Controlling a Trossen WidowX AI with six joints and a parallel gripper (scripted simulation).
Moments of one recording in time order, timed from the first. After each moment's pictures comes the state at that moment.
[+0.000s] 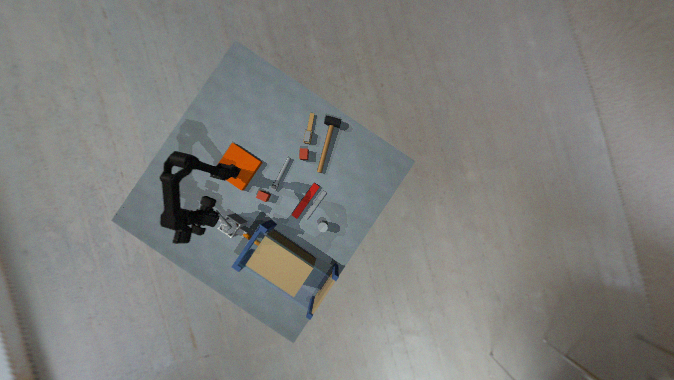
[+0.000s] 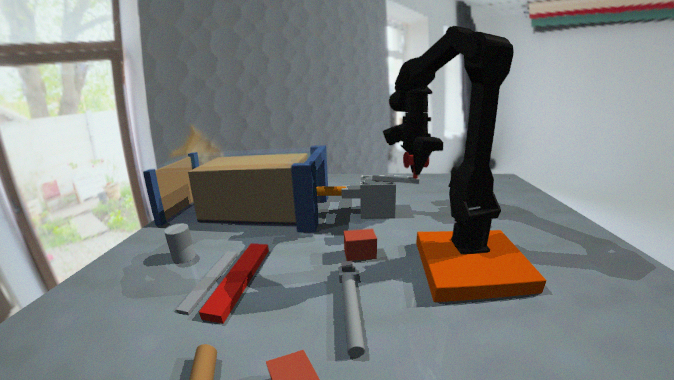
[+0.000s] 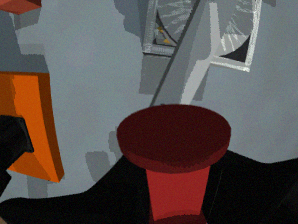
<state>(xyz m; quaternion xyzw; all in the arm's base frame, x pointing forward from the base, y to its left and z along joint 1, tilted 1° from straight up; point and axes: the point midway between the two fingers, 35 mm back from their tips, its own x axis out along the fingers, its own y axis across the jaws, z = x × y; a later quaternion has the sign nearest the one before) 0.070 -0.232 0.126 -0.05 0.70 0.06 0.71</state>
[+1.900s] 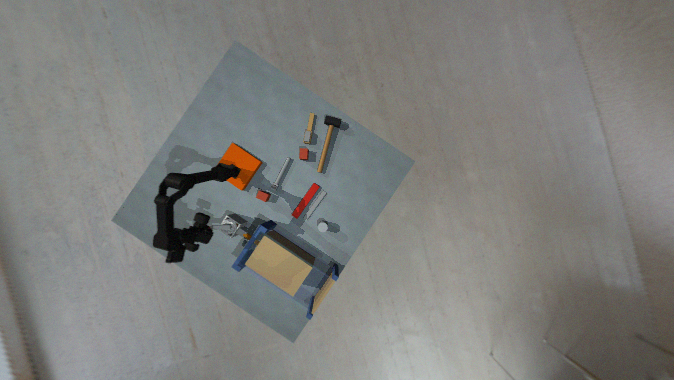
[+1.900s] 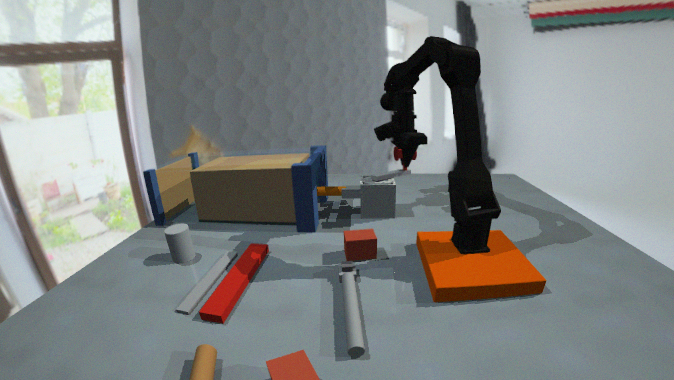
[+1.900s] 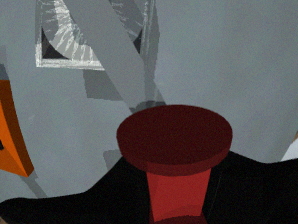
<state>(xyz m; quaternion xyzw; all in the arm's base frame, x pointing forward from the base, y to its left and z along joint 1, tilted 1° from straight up) 0.082 -0.317 0.129 -0.05 0.72 0.05 0.69</state>
